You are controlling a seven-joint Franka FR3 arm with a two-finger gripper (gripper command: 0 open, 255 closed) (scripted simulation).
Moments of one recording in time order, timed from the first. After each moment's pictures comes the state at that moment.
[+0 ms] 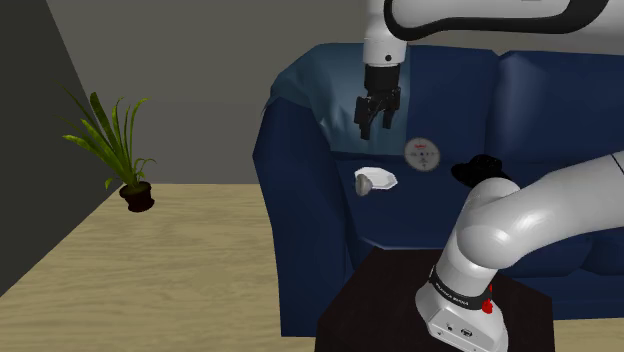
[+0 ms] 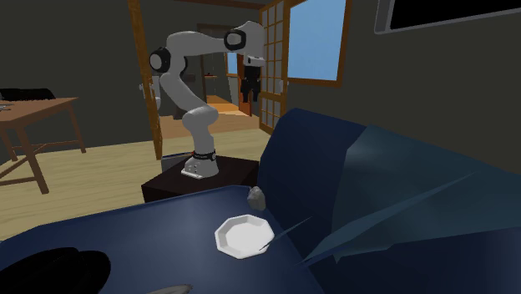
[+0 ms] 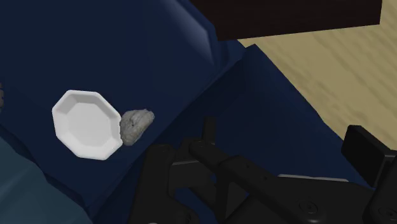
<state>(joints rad) 0.00 -0.77 0.00 -2.33 -0.07 1.50 0.15</state>
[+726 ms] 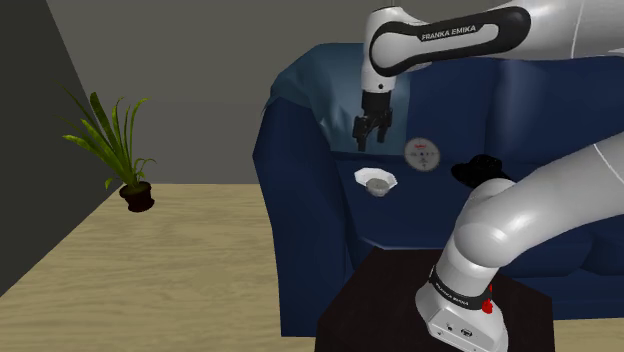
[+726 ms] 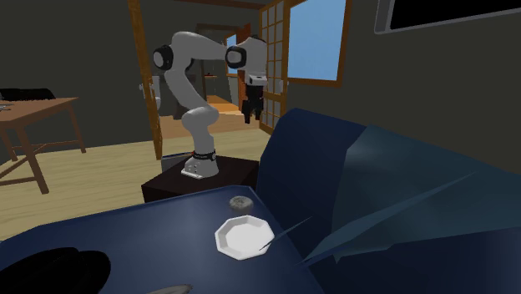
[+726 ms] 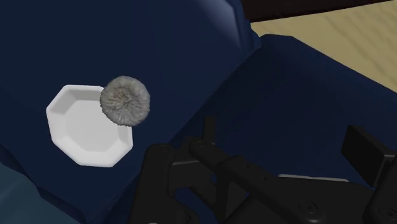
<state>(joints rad) -0.05 -0.63 -0.16 -2.42 -0.13 1.74 0.02</state>
